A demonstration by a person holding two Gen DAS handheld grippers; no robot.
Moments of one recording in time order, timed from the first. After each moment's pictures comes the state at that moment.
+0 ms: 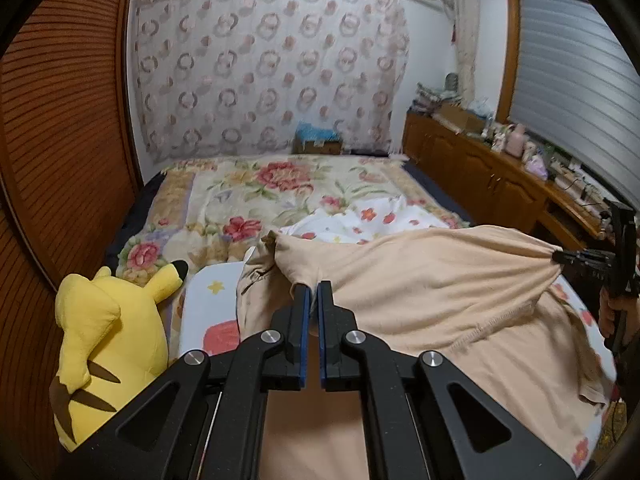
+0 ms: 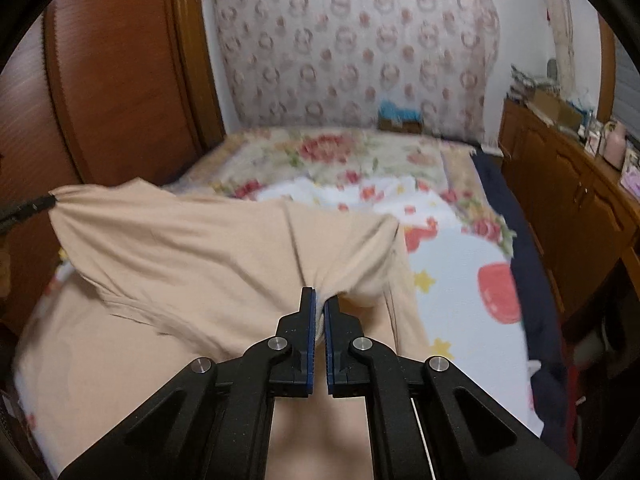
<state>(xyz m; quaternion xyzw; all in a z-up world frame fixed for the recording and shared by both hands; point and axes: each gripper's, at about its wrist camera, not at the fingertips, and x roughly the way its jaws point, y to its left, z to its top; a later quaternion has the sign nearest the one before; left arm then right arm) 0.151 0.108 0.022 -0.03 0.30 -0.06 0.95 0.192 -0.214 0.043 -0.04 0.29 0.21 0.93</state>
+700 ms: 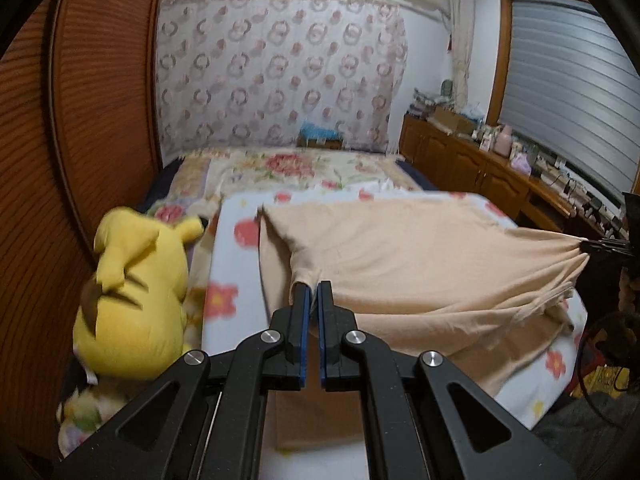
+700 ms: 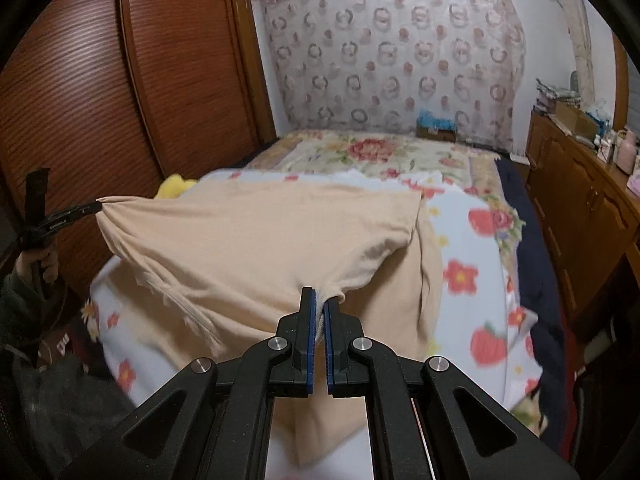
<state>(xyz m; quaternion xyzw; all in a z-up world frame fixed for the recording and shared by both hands) -0.017 0.121 -0.006 -0.05 0.31 -0.05 0.95 0.027 -0.297 0.034 -0.05 0.29 0.28 0.91</state>
